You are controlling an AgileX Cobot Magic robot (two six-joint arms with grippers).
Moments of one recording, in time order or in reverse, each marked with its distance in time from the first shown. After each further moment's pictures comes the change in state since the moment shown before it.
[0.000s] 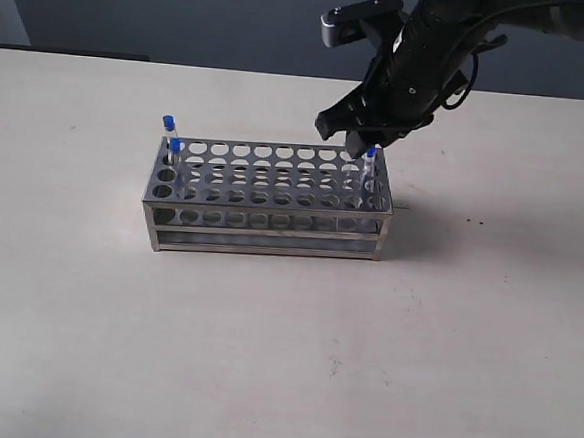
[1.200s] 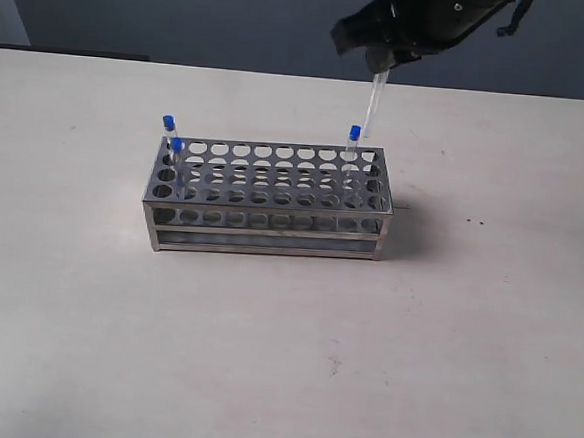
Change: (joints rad) left arm 0.000 0.000 0.000 0.000 0.000 0.000; right arm 0.002 -0.222 0.002 0.037 -0.030 0.000
